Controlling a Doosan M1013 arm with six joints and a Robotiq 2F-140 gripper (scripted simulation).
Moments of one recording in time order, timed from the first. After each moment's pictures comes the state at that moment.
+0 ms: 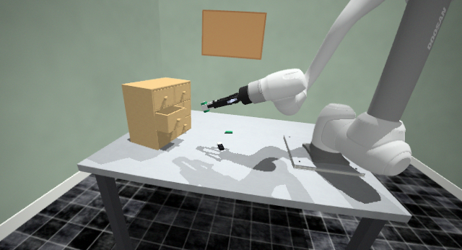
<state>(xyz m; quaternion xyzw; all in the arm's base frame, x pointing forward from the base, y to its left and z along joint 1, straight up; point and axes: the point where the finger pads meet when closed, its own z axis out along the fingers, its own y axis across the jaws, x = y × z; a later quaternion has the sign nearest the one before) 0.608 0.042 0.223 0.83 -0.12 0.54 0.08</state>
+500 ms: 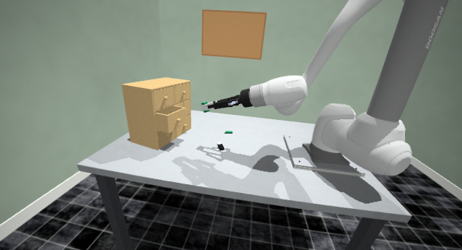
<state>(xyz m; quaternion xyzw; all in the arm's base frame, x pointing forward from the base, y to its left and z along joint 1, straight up) 0.607 0.041 0.221 0.81 -0.12 0.57 0.08</state>
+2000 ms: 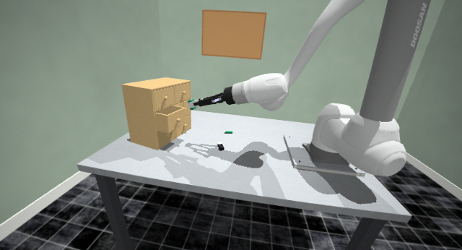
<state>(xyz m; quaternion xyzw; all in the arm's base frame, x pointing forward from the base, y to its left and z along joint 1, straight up) 0.677 0.020 0.221 0.81 -0.12 0.57 0.08</state>
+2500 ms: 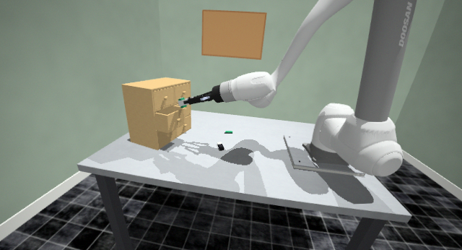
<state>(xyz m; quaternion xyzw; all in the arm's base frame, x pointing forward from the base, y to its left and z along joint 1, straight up) 0.729 0.004 0.221 0.81 -0.12 0.57 0.08</state>
